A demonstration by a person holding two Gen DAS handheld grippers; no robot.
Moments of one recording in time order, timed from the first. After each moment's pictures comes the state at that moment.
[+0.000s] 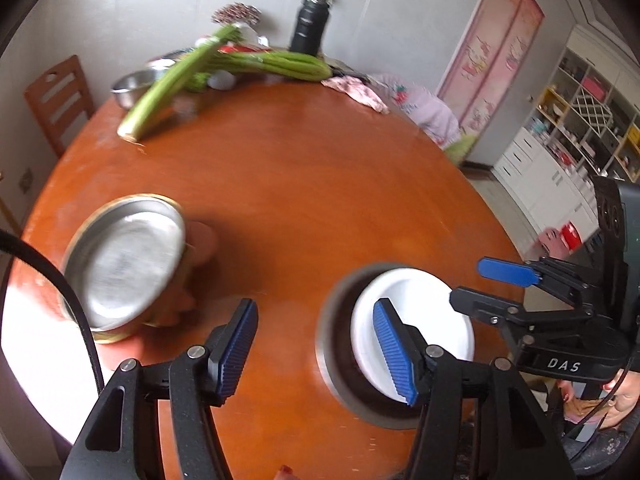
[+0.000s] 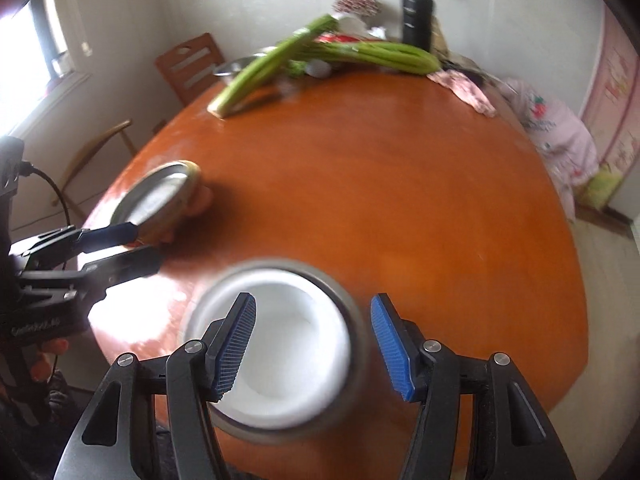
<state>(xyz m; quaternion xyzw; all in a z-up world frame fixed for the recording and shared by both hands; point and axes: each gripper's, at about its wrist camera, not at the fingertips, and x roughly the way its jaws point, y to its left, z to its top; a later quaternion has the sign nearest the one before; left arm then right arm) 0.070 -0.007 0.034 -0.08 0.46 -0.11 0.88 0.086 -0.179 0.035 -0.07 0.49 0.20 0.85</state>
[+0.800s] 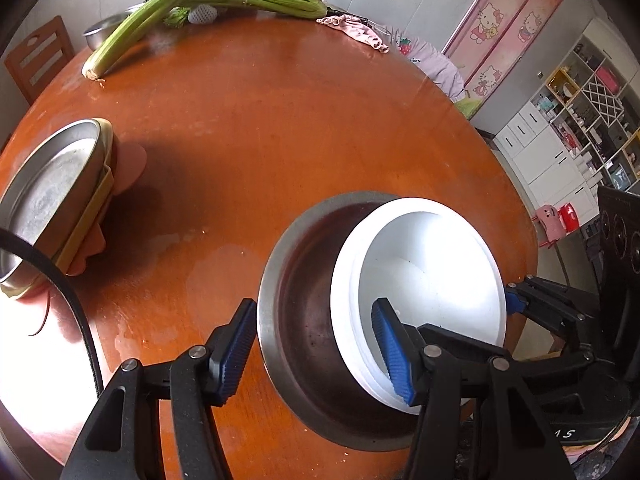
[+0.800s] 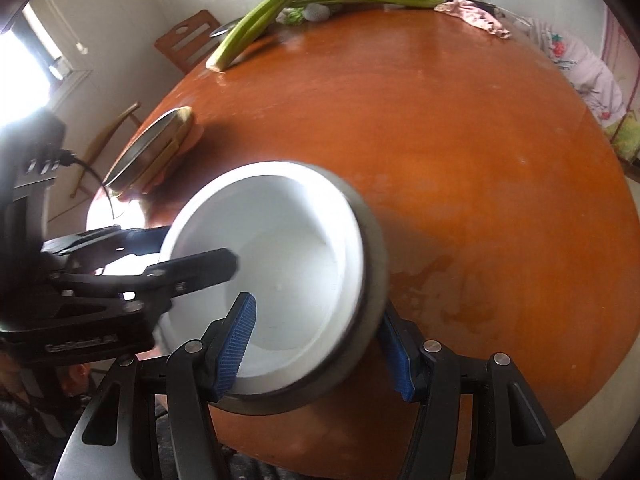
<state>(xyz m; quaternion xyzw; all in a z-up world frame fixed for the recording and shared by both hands) 0.084 -0.041 -0.028 -0.10 0.53 -0.12 0.83 0.079 -0.190 -0.025 -0.01 0.54 0.25 0.80</state>
